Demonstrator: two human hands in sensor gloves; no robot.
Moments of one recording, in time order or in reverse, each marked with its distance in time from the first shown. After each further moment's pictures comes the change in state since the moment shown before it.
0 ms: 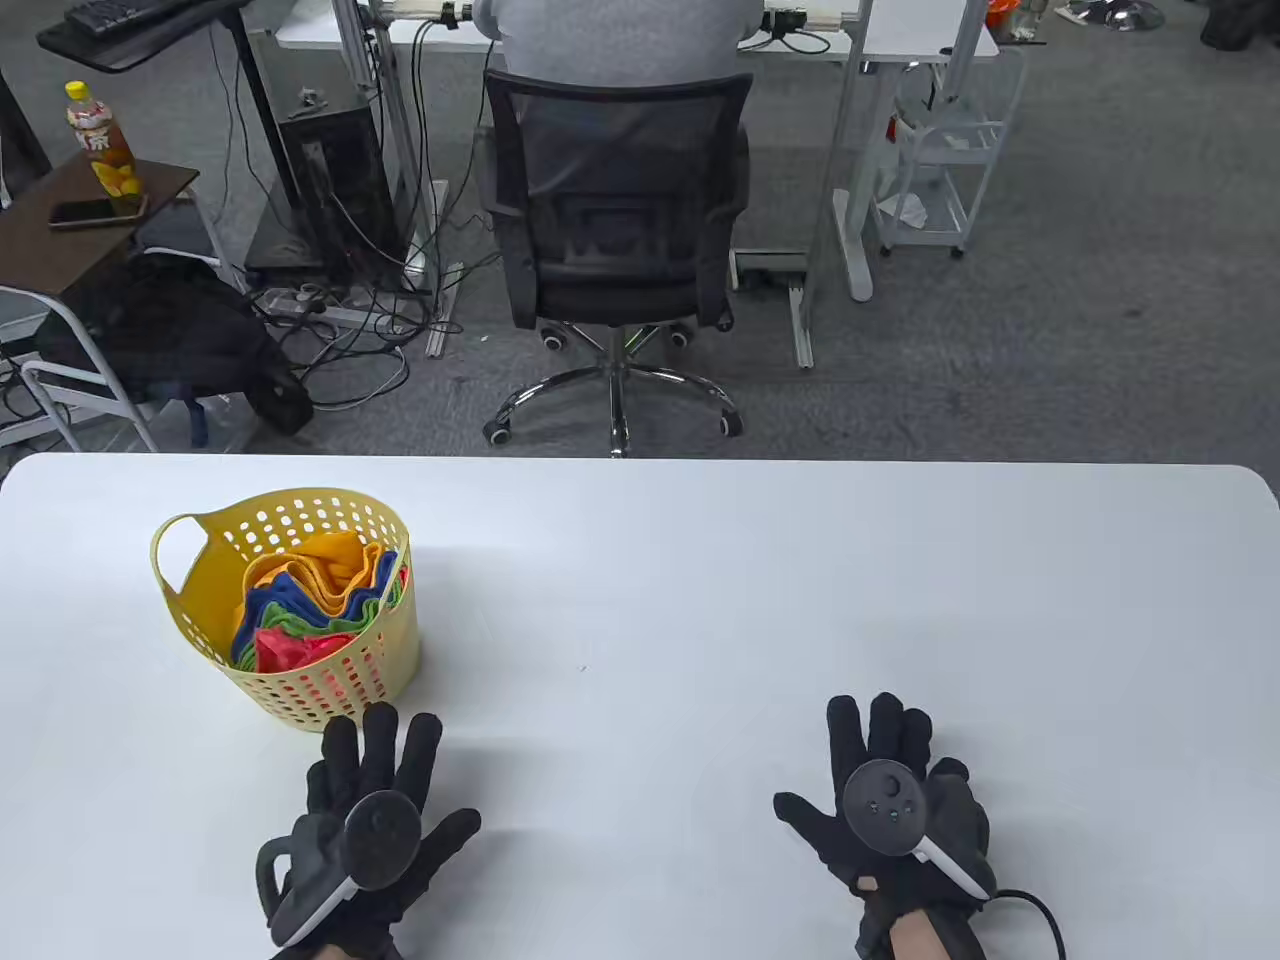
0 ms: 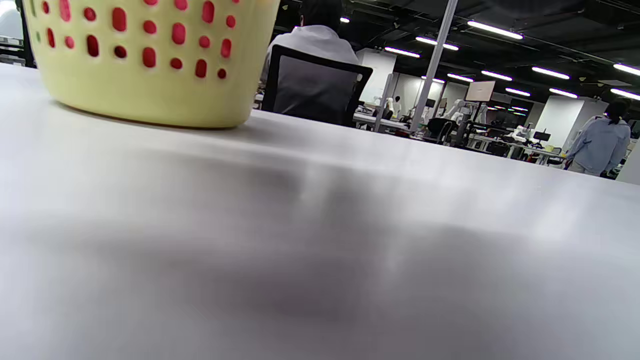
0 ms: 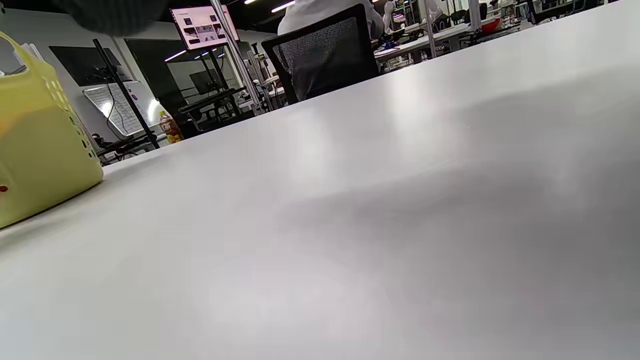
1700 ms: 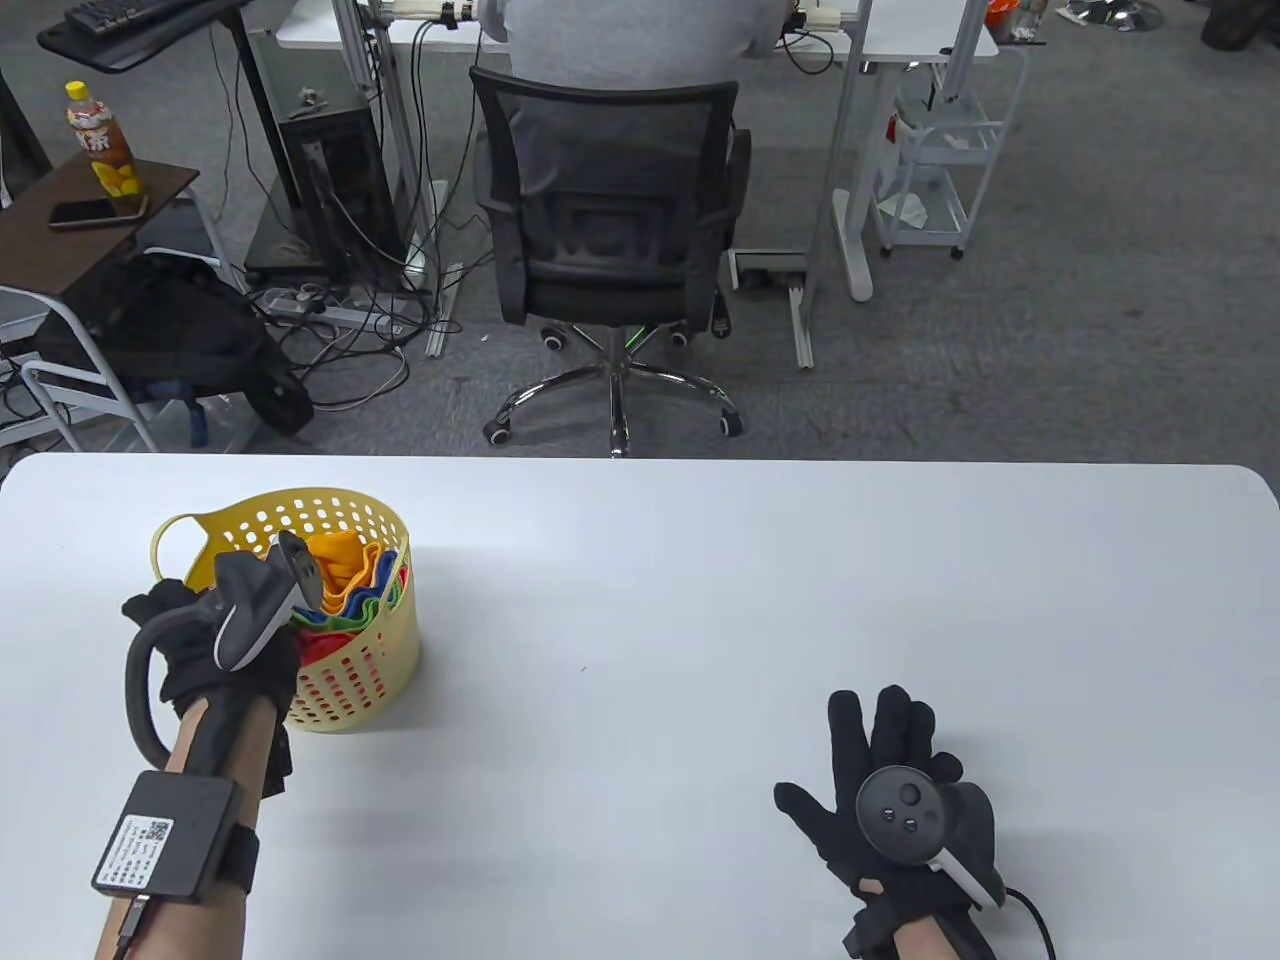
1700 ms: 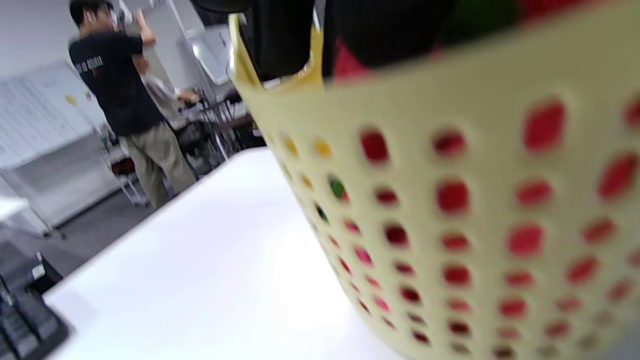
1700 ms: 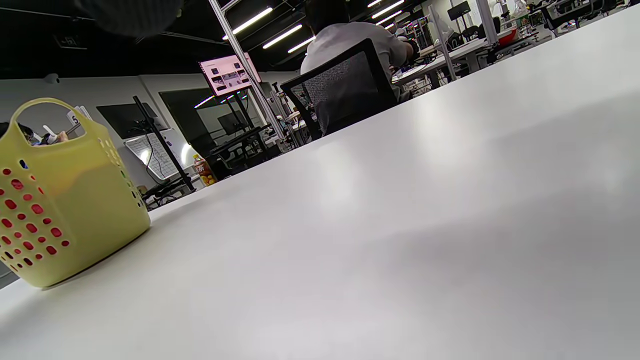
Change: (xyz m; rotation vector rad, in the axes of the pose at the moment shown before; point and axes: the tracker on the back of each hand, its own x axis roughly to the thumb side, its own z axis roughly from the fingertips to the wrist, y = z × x) left_hand -0.048 0.172 -0.119 -0.128 0.642 -0.474; right_hand 0.008 -0.012 0.007 -0.092 -0.067 -0.113
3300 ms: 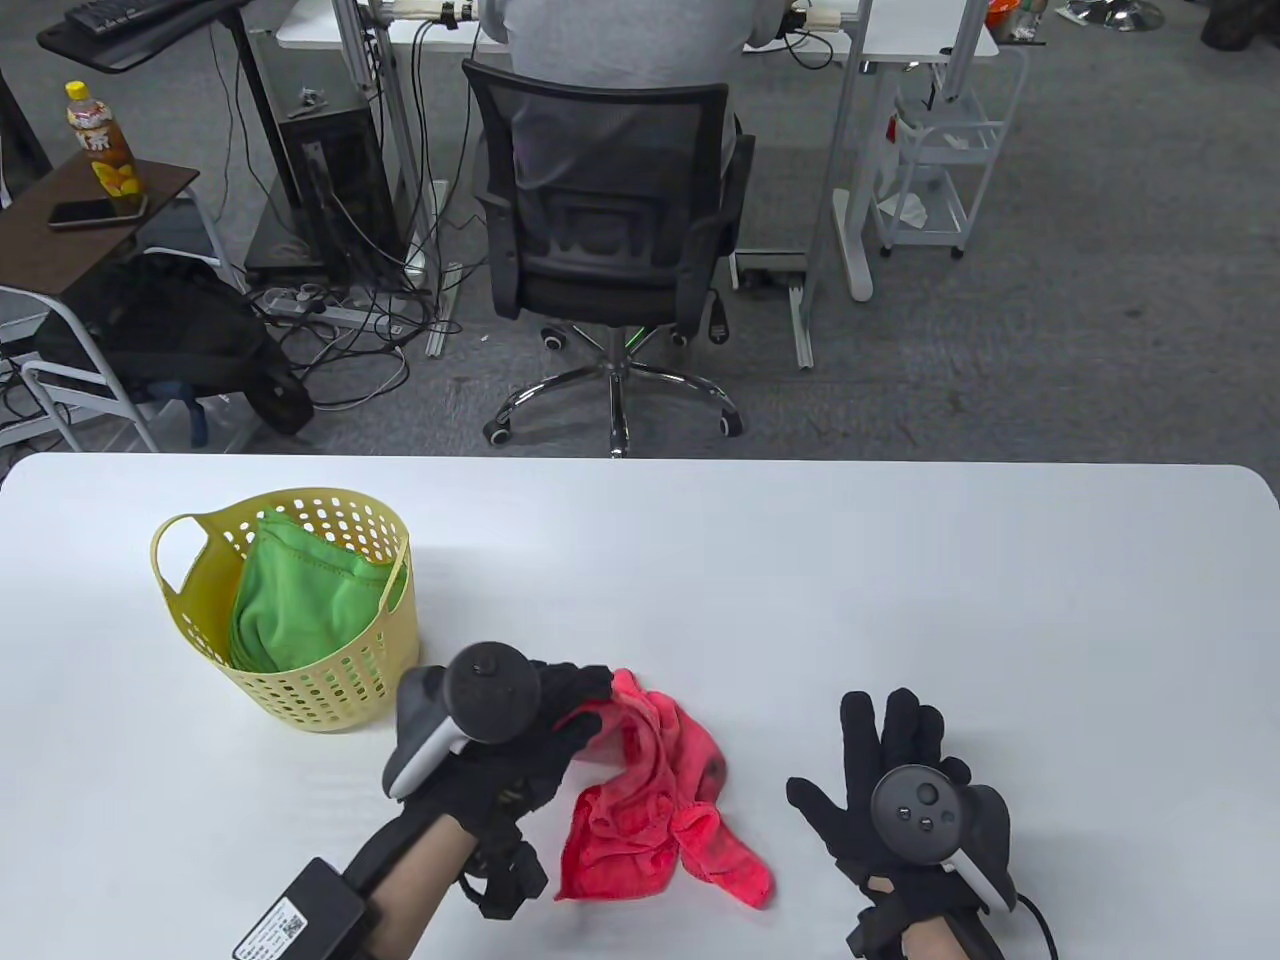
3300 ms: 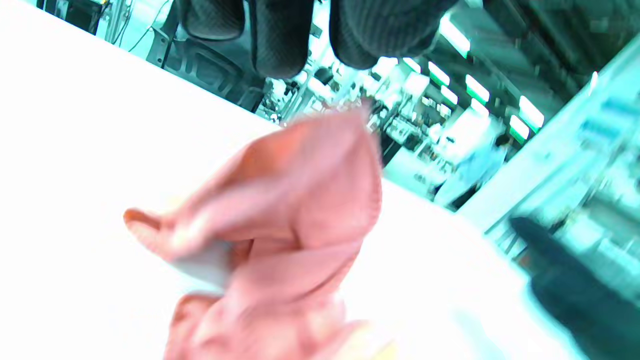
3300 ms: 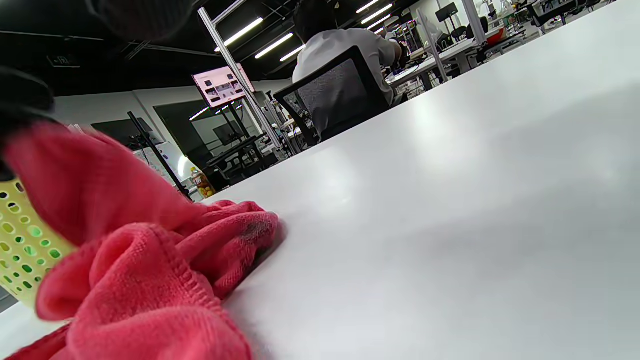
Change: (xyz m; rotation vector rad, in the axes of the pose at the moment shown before) left_hand 0.137 -0.047 0.155 -0.110 -0.878 0.658; right_hand -0.009 -0.001 0.002 -0.015 0.022 -0.044
